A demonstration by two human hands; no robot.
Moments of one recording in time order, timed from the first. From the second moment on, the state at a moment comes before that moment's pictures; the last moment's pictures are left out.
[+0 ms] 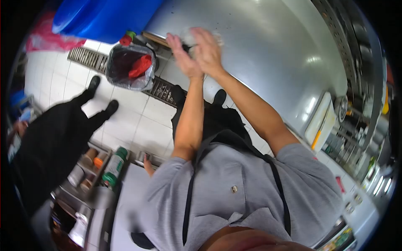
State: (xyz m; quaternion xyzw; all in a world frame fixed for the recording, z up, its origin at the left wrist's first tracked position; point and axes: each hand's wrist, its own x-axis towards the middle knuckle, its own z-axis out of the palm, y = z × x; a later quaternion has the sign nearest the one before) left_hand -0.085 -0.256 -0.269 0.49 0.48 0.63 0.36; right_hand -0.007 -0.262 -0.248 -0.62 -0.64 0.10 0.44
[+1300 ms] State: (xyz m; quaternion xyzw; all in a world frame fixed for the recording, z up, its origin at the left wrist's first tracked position) left_hand -0.181 -0.211 -0.307 -0.07 0.19 0.58 0.79; right_hand -0.096 -0.224 -0.269 -0.59 -0.57 0.21 0.54
